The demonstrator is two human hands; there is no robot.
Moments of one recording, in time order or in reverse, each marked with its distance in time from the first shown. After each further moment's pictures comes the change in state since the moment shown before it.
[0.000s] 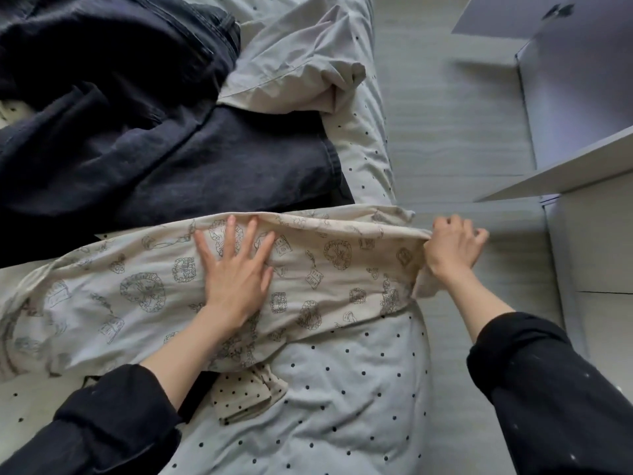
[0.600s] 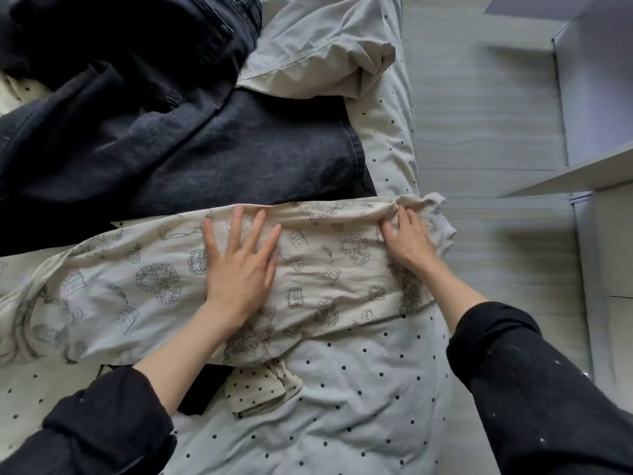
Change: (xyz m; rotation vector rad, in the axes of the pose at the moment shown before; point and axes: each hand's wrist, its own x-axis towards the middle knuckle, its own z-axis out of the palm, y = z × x) left_hand -0.003 -0.021 0.020 0.002 0.191 0.037; right_hand -0.003 -0.069 0.034 0.503 -0.373 -0.199
